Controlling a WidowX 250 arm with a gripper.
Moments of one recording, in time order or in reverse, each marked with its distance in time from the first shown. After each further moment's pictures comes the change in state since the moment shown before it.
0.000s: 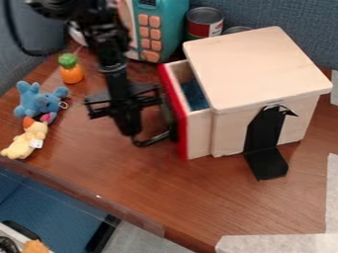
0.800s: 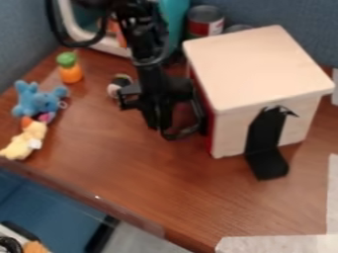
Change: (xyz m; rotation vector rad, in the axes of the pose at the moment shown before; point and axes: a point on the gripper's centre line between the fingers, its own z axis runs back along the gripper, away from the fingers) arm 0.000 -0.026 0.011 0.012 -0.043 -0.137
